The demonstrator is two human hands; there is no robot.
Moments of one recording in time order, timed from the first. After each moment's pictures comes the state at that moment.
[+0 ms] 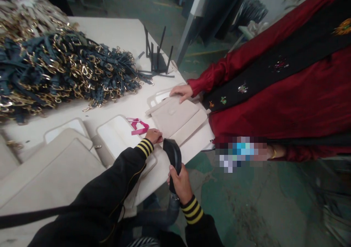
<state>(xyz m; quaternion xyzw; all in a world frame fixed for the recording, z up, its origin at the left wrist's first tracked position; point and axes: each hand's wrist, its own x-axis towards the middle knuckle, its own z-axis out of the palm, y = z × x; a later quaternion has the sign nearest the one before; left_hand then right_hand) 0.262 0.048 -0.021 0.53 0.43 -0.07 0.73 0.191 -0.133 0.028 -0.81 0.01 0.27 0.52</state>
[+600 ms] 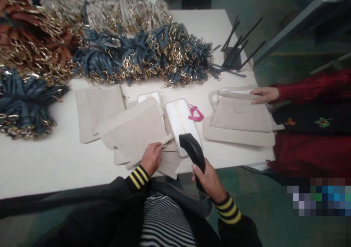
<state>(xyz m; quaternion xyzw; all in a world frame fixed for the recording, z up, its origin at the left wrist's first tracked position) -0.032 0.043 -0.011 0.91 0.29 0.14 0.26 0.145 -0.108 0.073 -0.79 -0.25 0.45 0.34</state>
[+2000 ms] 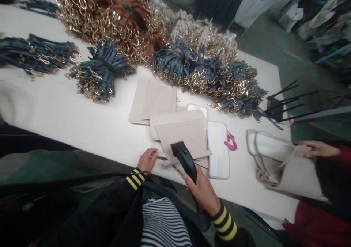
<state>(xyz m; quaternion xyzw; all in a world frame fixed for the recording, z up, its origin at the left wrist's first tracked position) -0.186 0.057 -0.027 0.45 0.62 0.29 0.57 0.014 -0.015 0.106 -0.74 -0.49 0.46 0.09</state>
